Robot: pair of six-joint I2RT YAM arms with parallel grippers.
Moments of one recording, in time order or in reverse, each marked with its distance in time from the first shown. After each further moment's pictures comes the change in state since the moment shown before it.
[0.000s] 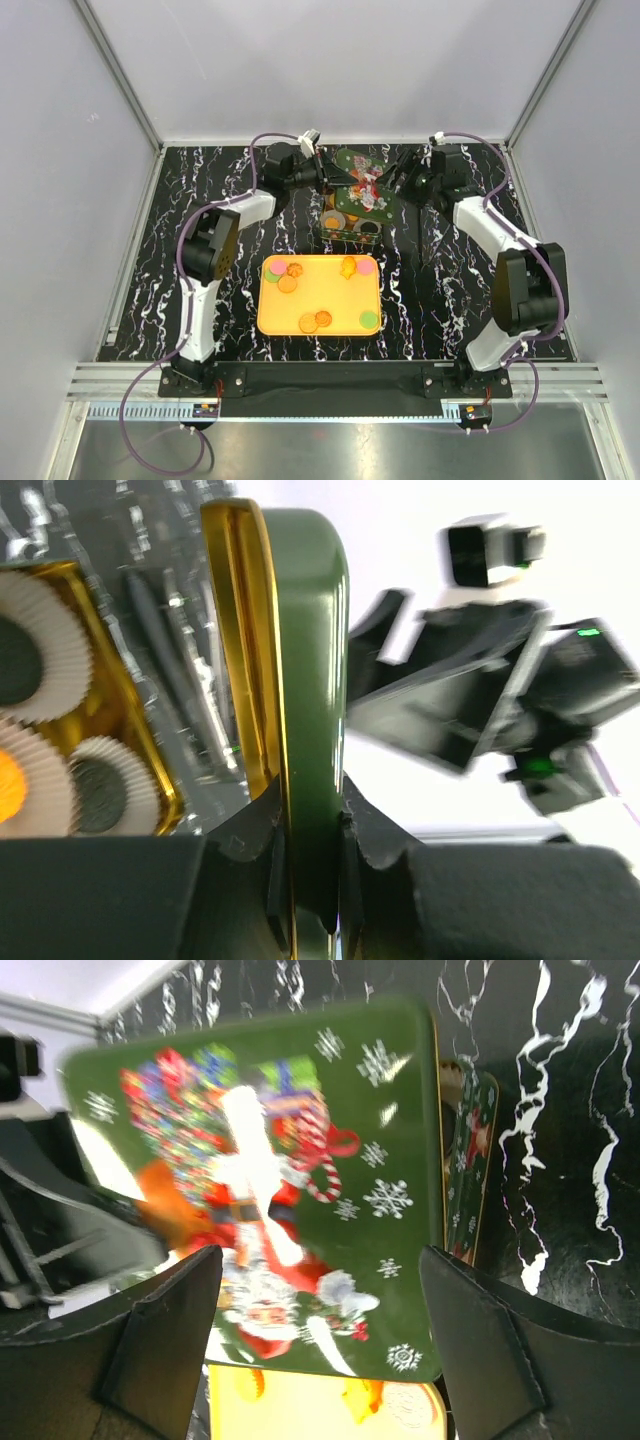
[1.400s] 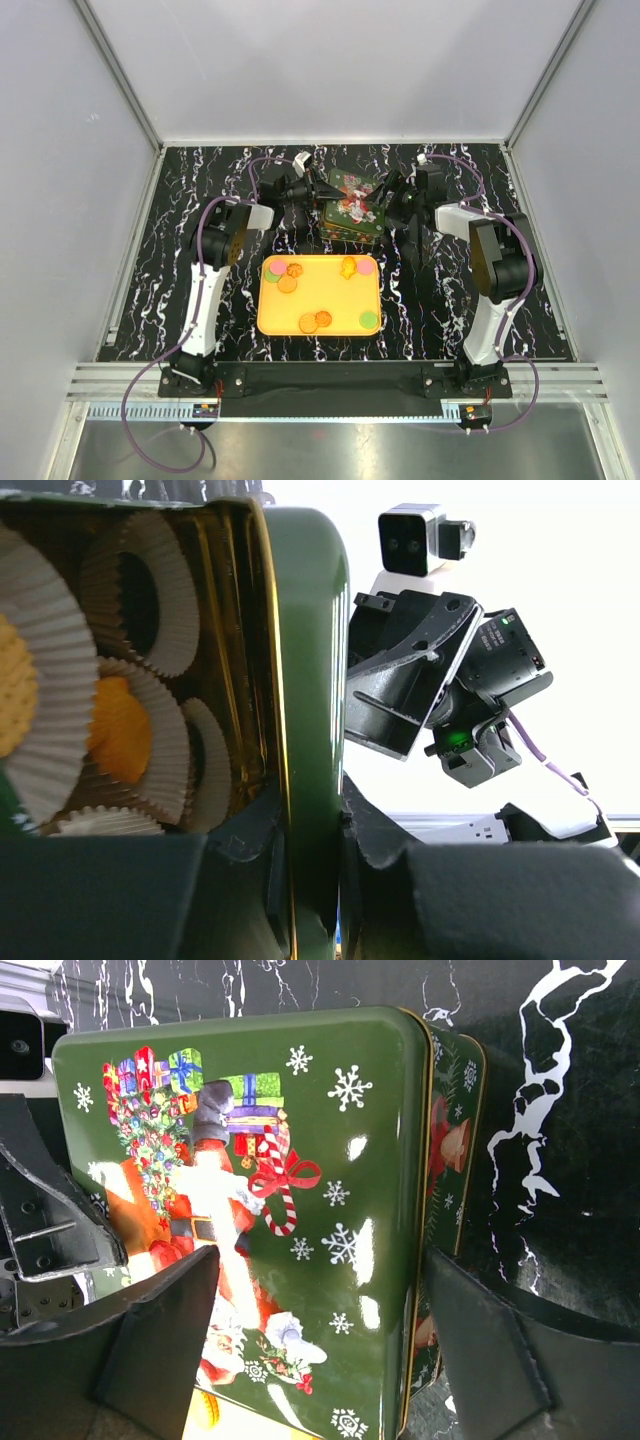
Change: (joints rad) left arm 0.070 0.249 -0.016 0.349 0.129 -0.270; right arm 0.015 0.256 -0.079 0.270 -0.084 0.026
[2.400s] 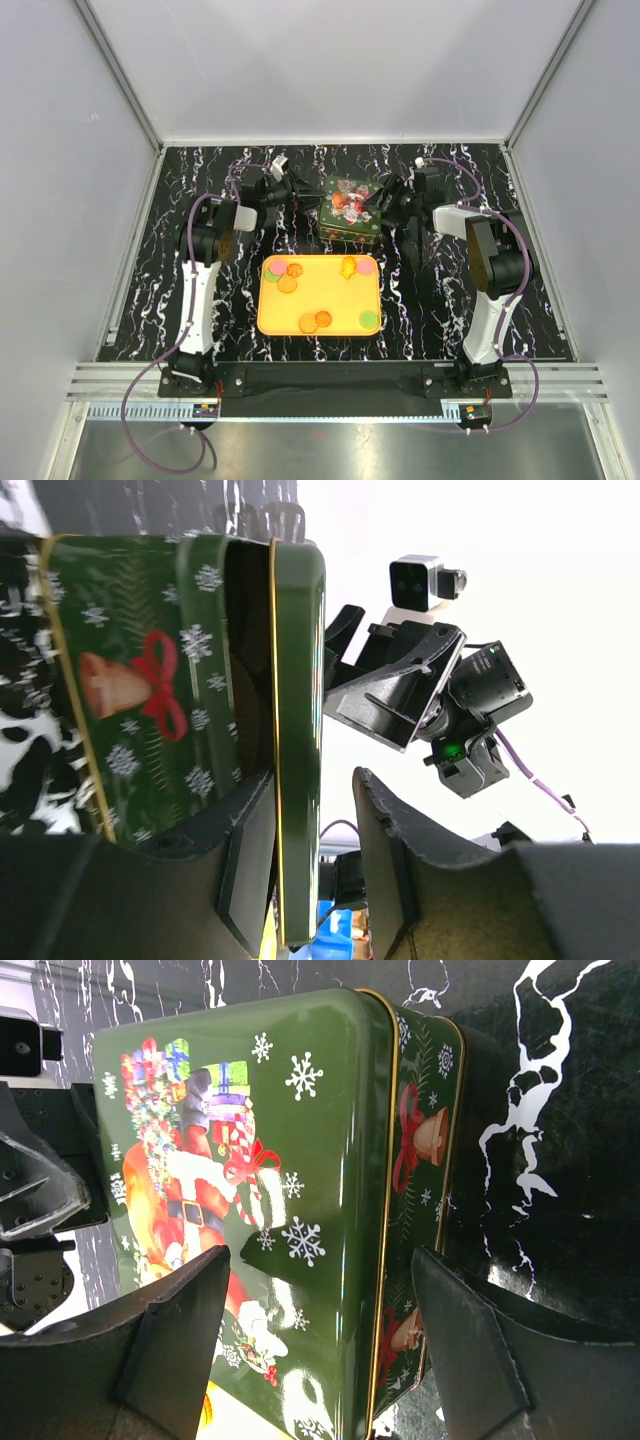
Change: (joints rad) left arm 0.108 0.005 -0.073 -0.001 0.005 0.021; right arm 0.000 0.043 0.000 0.018 -0.018 0.007
